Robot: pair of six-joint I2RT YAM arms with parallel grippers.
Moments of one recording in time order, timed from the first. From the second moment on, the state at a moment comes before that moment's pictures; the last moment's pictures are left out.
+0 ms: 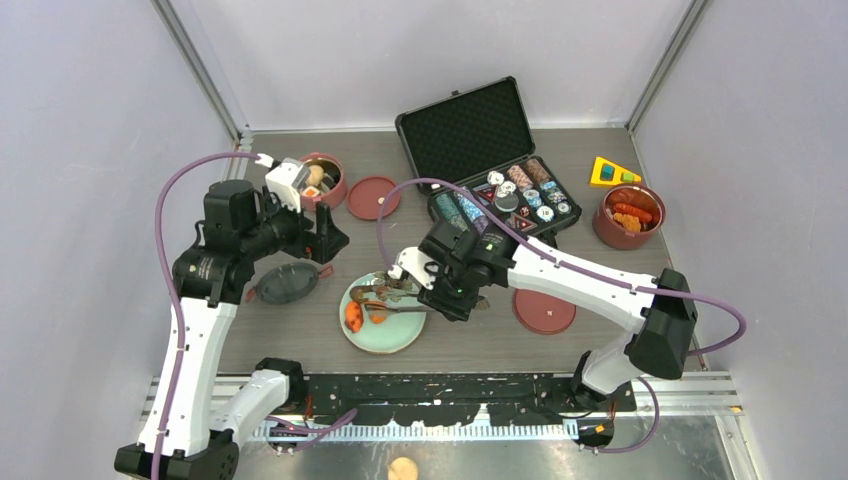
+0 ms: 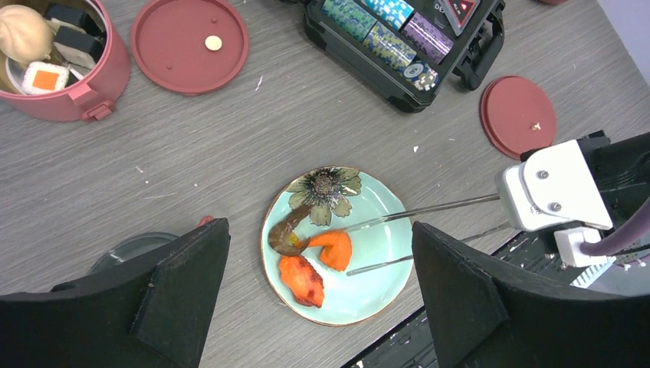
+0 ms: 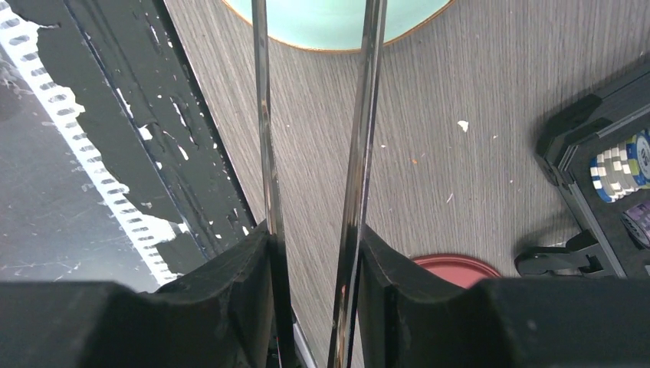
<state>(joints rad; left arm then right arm) -0.14 0.90 1.22 -0.87 0.46 0.00 1.03 1.51 1.34 -1.02 -0.15 -0.24</state>
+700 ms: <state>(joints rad) -0.14 0.90 1.22 -0.85 0.49 0.00 1.07 1.56 1.28 -0.98 -0.10 -0.23</state>
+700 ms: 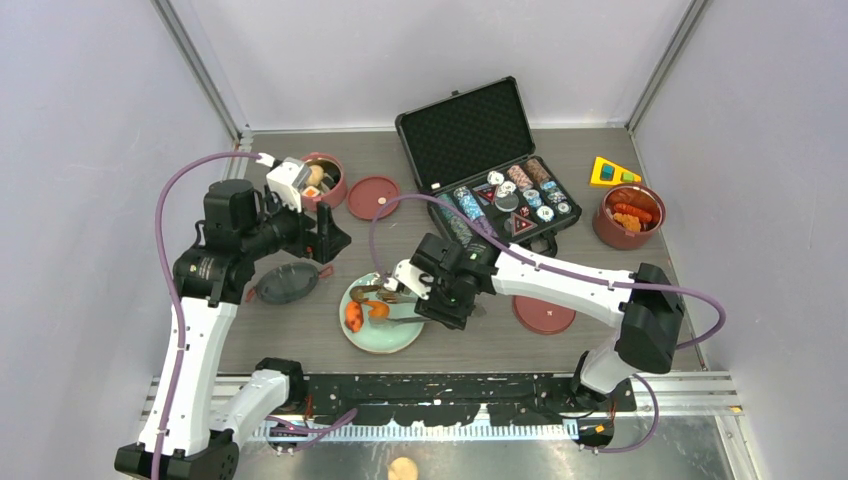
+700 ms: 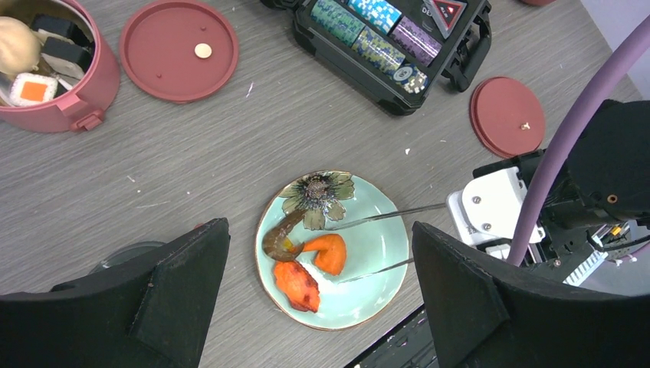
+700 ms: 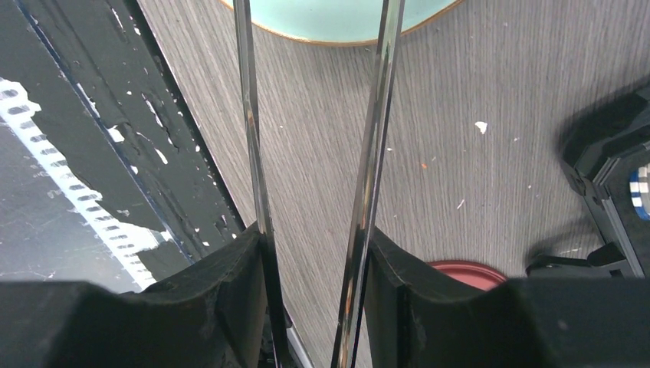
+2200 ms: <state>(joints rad) -0.14 0.93 1.21 -0.82 0.51 0.00 0.96 1.50 1.33 -1.07 -0.23 -0.21</state>
